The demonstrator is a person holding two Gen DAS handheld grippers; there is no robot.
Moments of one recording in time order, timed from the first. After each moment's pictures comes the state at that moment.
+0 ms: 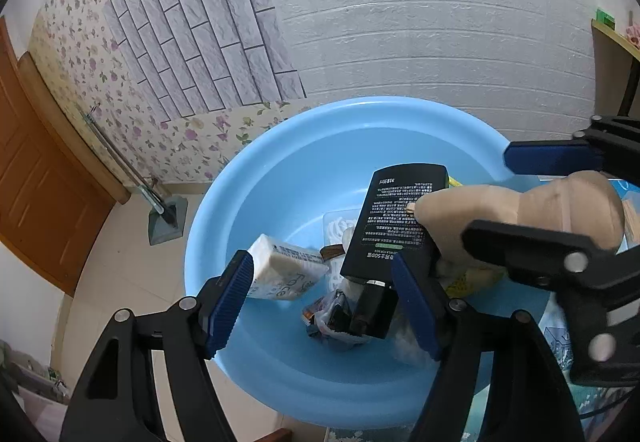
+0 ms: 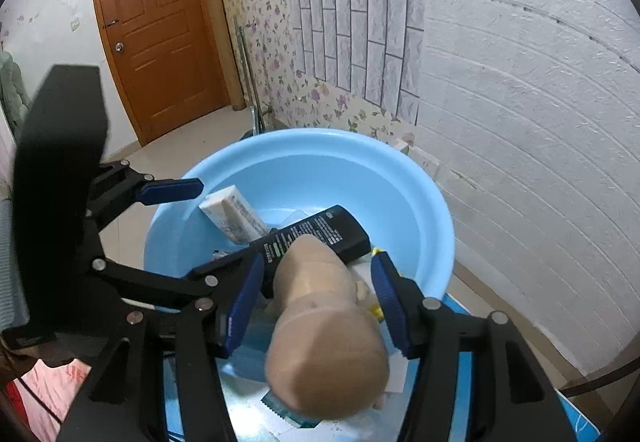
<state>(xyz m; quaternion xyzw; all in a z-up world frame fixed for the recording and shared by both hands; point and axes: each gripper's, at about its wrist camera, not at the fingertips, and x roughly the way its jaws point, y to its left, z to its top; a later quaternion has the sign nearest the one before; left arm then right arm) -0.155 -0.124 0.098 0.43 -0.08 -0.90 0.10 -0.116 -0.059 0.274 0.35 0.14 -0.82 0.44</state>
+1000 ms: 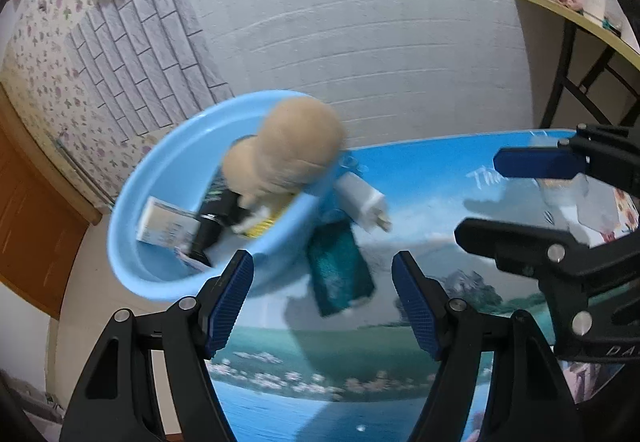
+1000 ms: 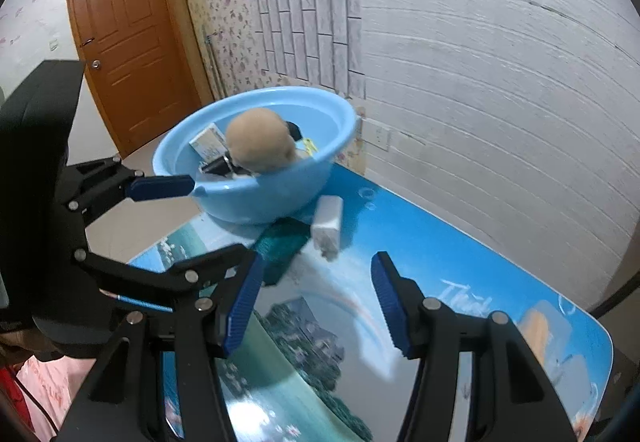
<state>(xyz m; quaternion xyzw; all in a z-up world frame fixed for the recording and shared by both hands) -0.100 -0.016 0.091 0.43 -0.11 -0.90 0.02 -0.062 0.069 0.258 0.36 0.11 -0.84 0.38</state>
